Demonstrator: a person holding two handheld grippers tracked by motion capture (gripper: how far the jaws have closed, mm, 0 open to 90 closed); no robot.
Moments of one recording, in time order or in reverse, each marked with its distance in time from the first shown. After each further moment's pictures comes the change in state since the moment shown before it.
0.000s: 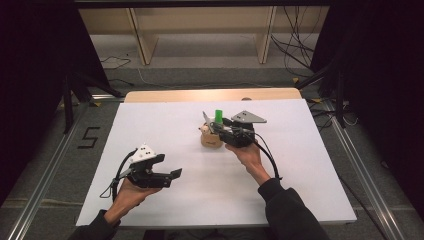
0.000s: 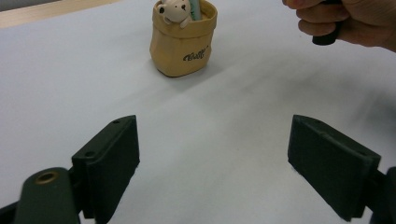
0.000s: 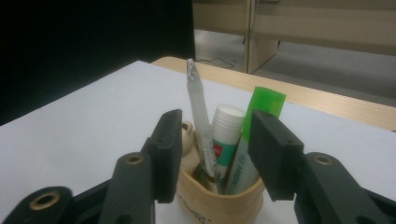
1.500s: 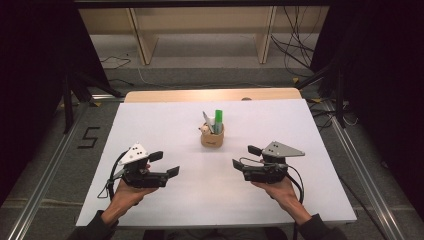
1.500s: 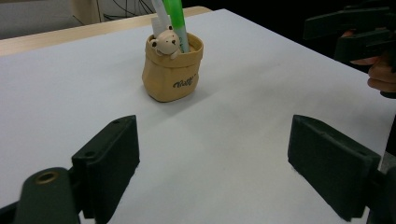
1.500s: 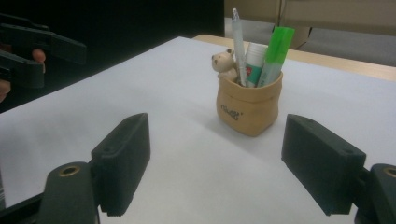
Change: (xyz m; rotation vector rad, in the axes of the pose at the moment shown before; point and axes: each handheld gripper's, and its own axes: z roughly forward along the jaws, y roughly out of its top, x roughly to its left) left arm 0.001 0.002 -0.014 -0.104 -0.055 -0.006; right arm 0.008 -0.044 -0.115 0.035 0.123 -0.004
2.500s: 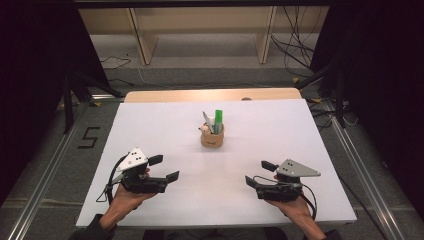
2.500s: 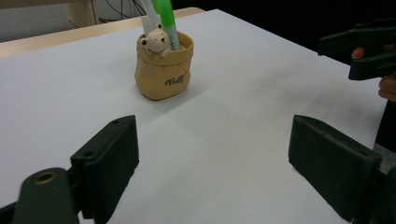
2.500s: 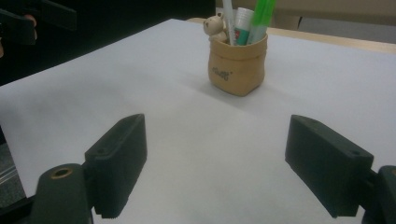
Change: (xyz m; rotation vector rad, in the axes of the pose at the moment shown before) left arm -0.009 -0.007 -0.006 -0.013 -0.013 0.019; right arm 0.003 -0.036 -0.037 0.027 -0.041 -0.003
